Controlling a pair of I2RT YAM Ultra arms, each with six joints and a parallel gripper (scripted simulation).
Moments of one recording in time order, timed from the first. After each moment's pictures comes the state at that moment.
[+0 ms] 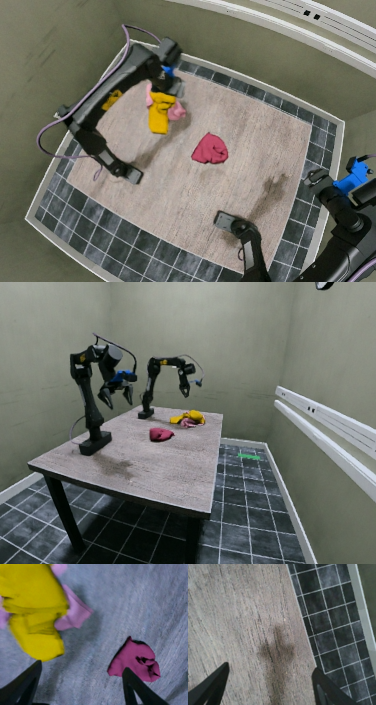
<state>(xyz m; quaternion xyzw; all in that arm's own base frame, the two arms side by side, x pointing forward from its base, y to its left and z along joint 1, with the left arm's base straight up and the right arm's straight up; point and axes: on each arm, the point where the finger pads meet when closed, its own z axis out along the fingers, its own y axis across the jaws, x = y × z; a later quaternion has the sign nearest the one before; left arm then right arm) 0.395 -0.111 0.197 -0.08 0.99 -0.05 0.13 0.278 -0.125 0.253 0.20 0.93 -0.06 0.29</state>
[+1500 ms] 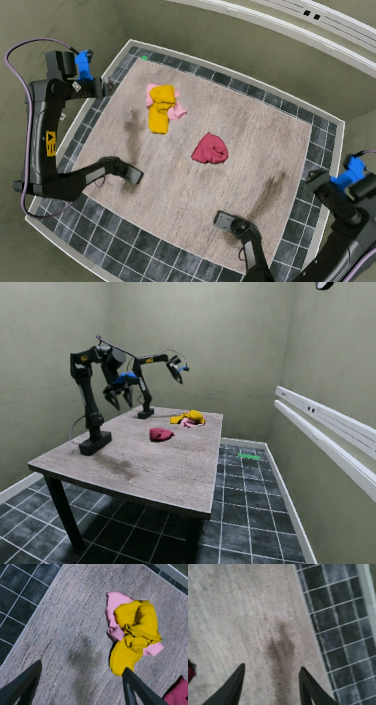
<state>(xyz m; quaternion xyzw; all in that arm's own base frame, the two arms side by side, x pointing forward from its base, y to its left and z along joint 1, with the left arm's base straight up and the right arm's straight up) 0.276 0.127 0.264 -0.20 0.93 0.06 0.29 0.288 -0.114 0.243 0.22 0.94 -0.04 0.27</state>
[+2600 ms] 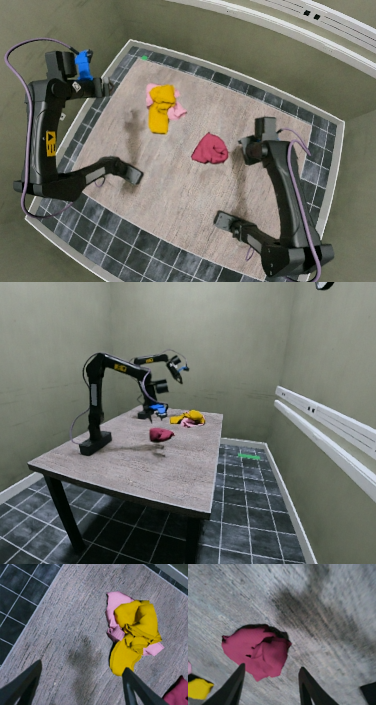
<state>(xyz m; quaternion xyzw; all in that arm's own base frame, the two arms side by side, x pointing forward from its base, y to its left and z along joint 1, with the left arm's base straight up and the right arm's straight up) 0.276 0.127 0.263 -0.20 0.93 0.06 0.29 0.323 0.126 0.106 0.42 0.90 0.07 0.07</state>
